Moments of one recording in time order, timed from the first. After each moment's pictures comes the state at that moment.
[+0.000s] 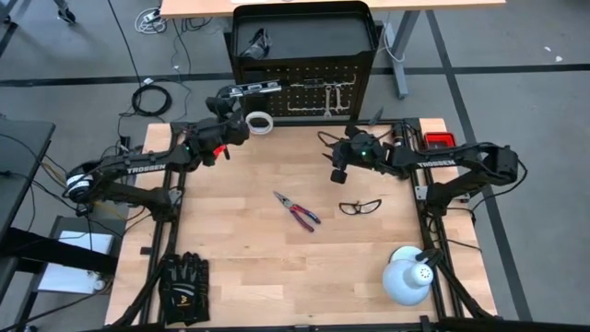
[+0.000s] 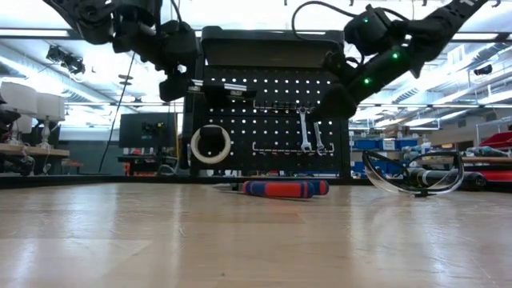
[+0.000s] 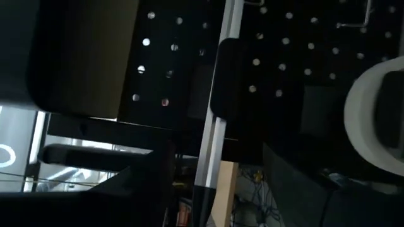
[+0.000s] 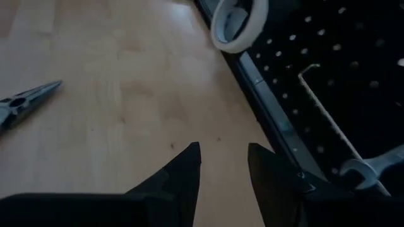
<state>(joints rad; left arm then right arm) 0.47 1.17 0.67 0.46 -0.74 1.31 -0.36 1.35 0.64 0.25 0.17 -0.32</state>
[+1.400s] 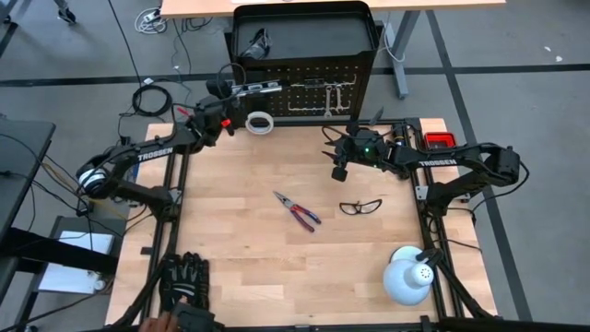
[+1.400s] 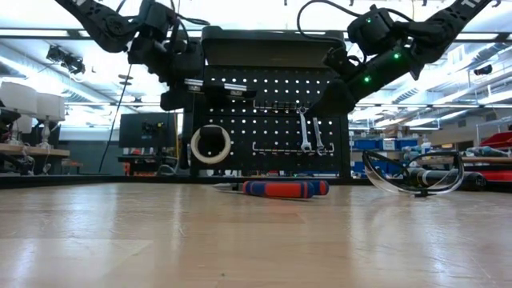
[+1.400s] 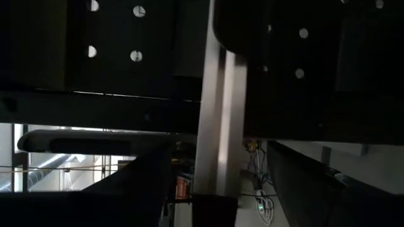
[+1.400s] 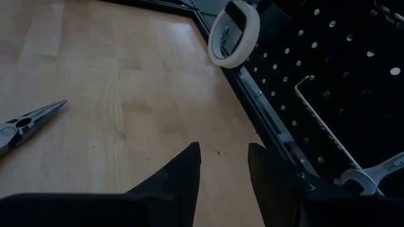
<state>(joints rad) 0.69 1.30 0.79 0.37 -0.62 1.33 -0.40 1.34 0.62 0.31 0.10 -0.31</state>
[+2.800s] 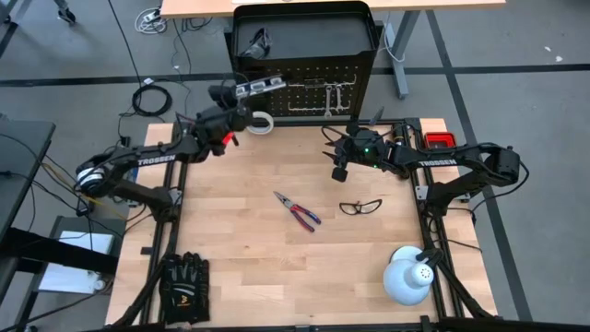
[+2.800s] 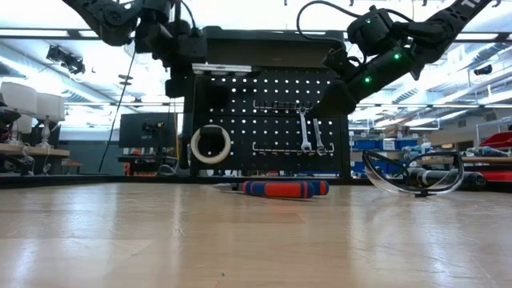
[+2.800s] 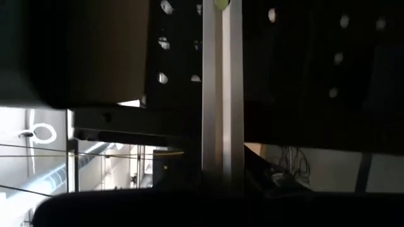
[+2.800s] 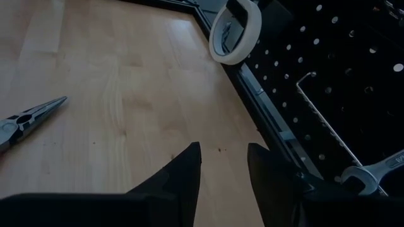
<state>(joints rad) 0.53 1.29 0.79 0.53 -0.86 1.46 -0.40 1.34 0.62 0.30 0.10 -0.31</state>
